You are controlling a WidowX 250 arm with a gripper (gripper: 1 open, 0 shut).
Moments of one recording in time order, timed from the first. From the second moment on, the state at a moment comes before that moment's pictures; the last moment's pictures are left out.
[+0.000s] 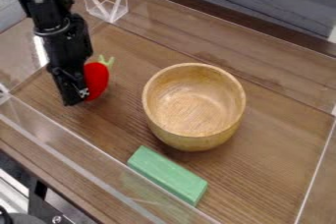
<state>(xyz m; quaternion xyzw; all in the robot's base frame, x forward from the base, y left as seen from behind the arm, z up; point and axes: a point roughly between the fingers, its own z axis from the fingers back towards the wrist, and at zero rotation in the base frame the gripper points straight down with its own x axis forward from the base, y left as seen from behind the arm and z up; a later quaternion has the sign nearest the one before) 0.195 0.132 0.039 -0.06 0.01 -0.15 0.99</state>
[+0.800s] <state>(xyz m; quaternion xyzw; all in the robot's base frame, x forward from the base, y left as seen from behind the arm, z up) 0.213 0.135 0.035 -0.08 0.00 -0.08 0.99</state>
